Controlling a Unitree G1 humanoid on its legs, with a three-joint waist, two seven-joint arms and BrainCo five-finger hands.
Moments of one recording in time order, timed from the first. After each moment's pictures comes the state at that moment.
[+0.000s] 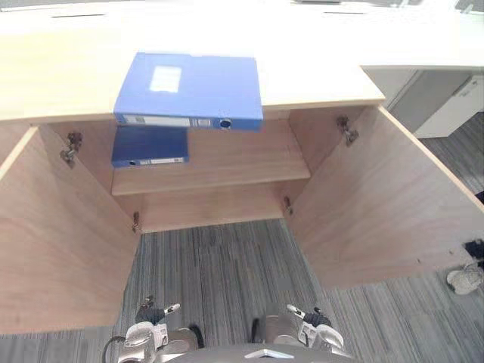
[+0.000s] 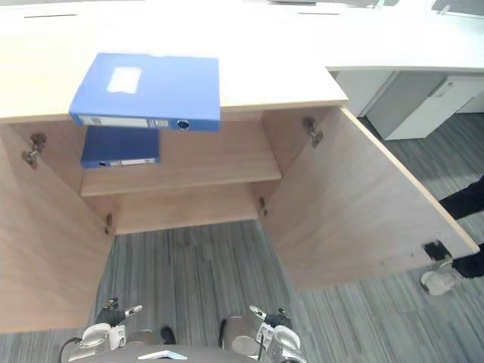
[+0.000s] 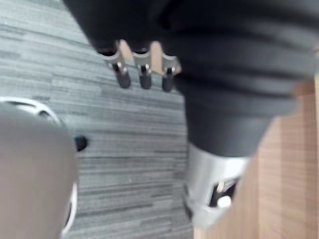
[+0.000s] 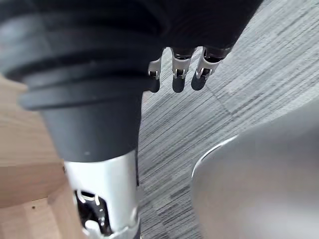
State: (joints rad) left arm 0.05 0.05 0.17 1.03 -0.06 -0.07 0.11; right arm 0.00 0.00 -0.34 1.00 0.15 -0.03 -0.15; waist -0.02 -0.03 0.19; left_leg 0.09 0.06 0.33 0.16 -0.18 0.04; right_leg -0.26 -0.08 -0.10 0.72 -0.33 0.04
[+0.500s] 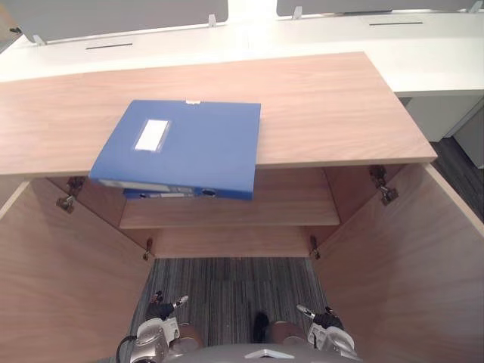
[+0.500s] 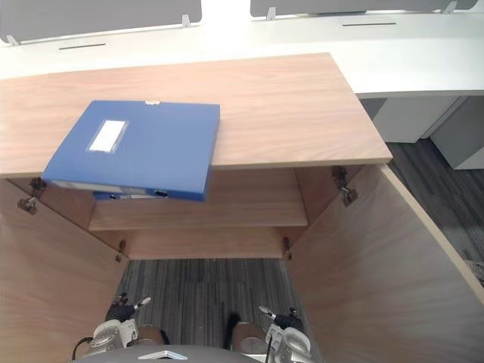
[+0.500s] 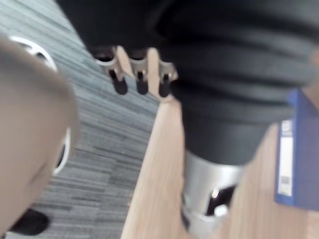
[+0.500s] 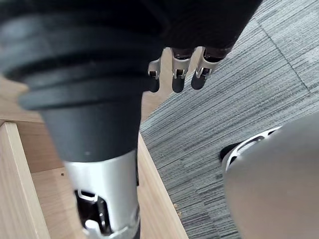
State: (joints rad) left arm 0.04 -0.05 0.28 0.95 -0.05 -0.08 0.10; right arm 0.05 -0.02 -0.34 0.95 0.16 -0.03 -0.15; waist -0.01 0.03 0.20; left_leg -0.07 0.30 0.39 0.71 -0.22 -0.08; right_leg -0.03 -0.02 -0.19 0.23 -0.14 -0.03
